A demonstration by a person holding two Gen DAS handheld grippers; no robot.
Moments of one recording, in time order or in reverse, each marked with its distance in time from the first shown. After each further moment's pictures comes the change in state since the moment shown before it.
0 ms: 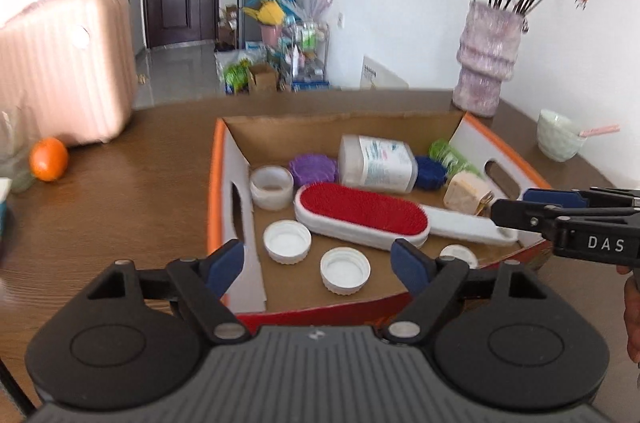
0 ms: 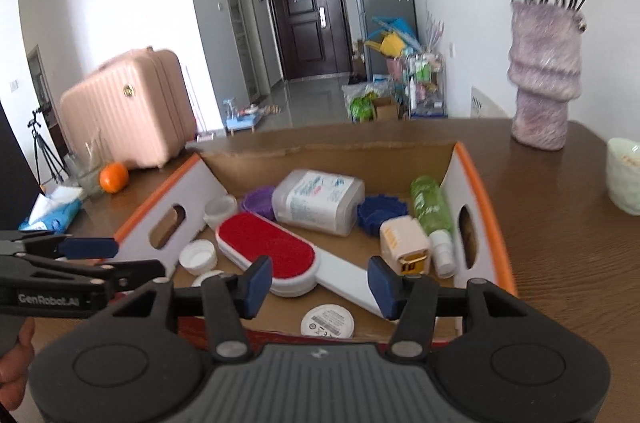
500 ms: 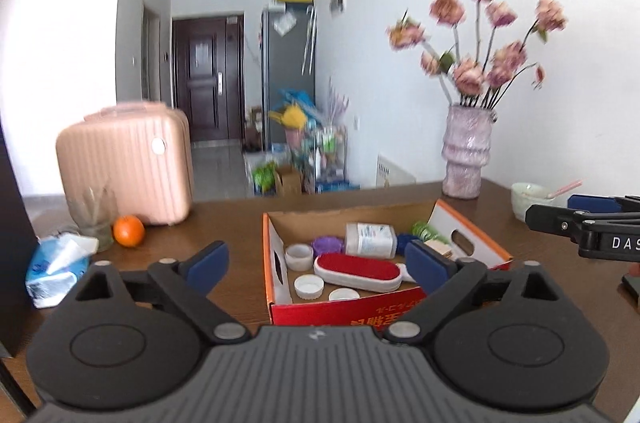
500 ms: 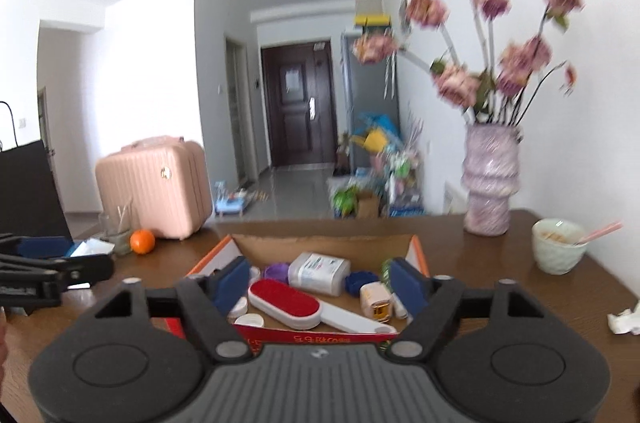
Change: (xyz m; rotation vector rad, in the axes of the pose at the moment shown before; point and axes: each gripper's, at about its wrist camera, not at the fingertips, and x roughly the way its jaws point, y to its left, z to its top) left arm -0.169 -0.027 -0.044 0.037 -0.334 0.086; right arm -0.159 0.036 -0.034 -0.056 -0.315 -0.078
